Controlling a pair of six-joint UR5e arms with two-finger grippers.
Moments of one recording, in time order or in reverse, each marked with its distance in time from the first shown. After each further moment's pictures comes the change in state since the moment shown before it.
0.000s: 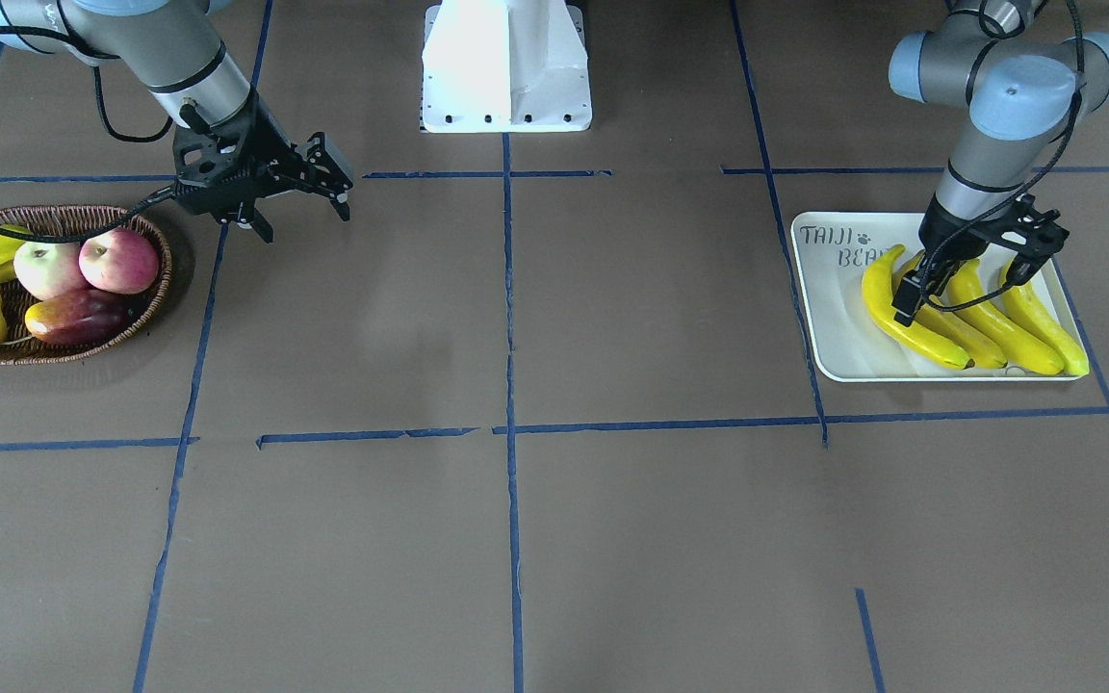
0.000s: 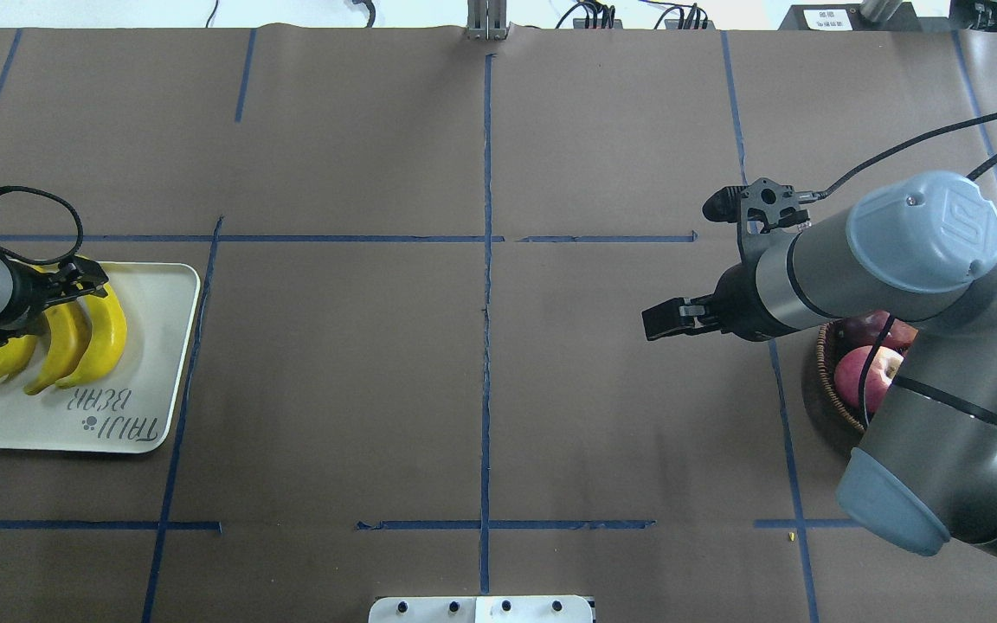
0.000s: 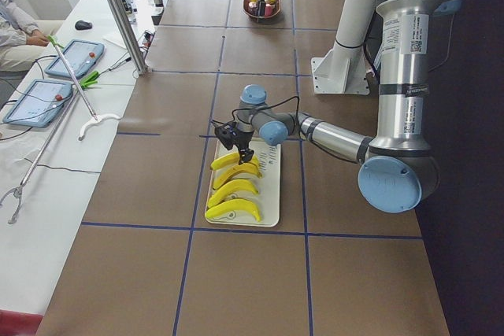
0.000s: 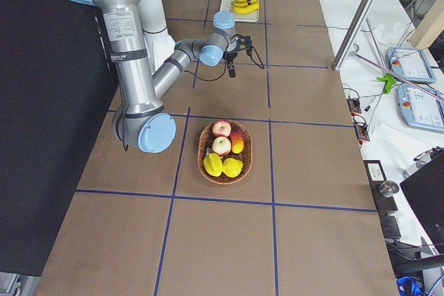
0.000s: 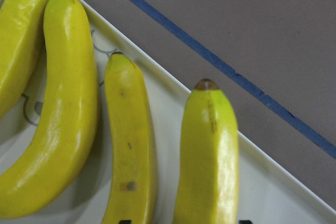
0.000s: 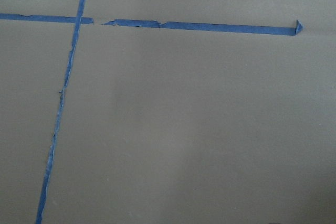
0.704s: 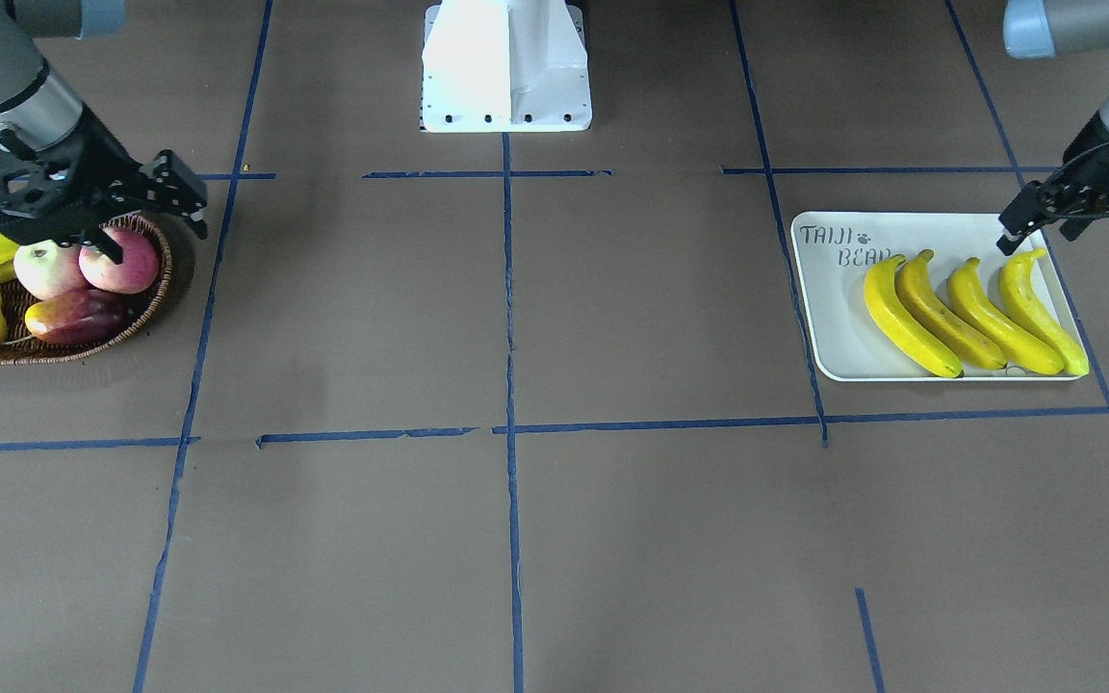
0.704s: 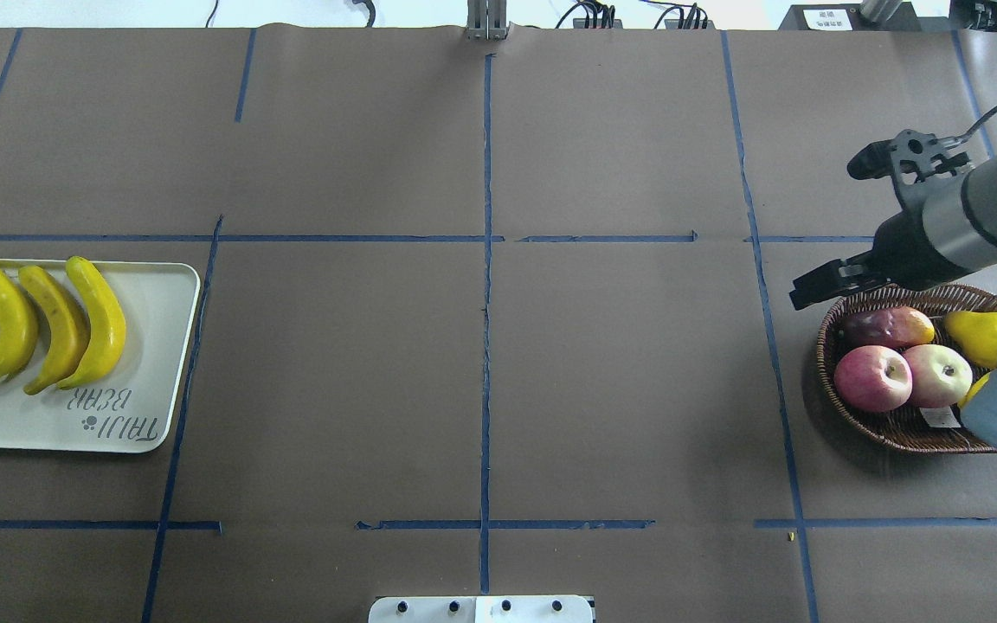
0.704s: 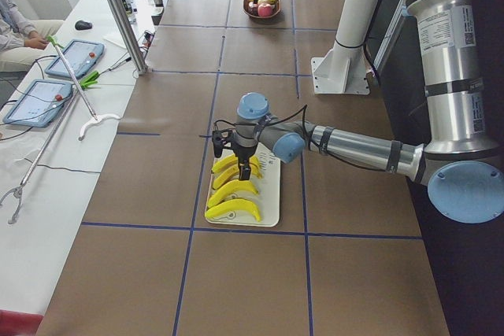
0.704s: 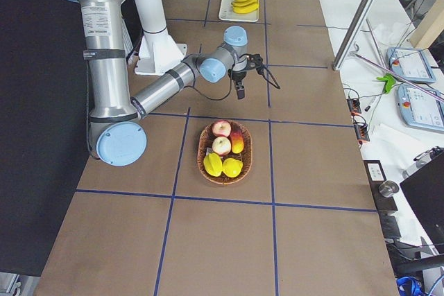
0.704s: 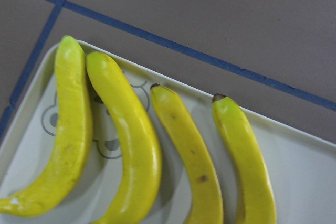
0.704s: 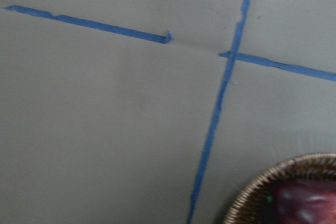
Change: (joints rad) left arm -0.367 0.157 -0.055 0.027 -0.338 0.799; right arm 0.269 -0.187 0.005 -0.065 0.185 -0.420
